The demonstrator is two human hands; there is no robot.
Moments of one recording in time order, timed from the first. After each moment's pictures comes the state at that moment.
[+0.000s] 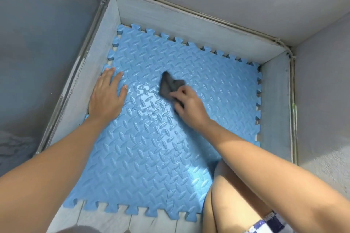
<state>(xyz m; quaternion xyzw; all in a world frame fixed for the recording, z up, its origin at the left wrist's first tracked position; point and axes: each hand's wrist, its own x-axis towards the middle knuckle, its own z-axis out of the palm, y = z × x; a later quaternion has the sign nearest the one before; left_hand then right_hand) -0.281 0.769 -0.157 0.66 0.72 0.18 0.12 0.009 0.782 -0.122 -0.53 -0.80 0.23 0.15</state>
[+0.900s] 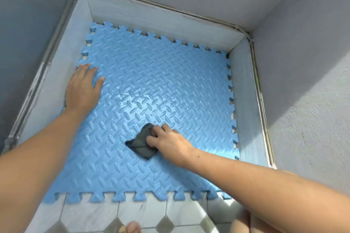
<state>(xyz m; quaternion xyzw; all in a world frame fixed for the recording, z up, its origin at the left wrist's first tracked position) -0.288 0.769 -0.172 0.65 0.72 0.23 0.11 0.016 0.634 -0.093 -0.41 -0.88 0.20 -0.08</state>
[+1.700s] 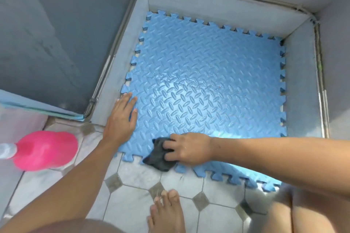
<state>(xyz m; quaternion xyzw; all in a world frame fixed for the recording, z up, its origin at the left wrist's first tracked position) -0.318 0.584 -0.168 0.69 0.68 0.21 0.12 -0.034 0.594 -0.114 -0.05 -0.98 0.17 -0.06</state>
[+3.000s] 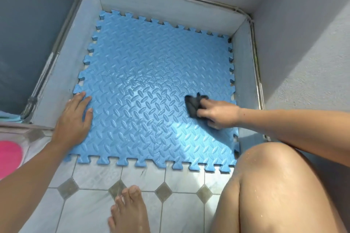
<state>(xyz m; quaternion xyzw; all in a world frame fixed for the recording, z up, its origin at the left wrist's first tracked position) -0.319 0.584 -0.171 0.70 0.68 0.19 0.12 0.182 0.655 -0.082 -0.31 -0.93 0.09 -0.18</state>
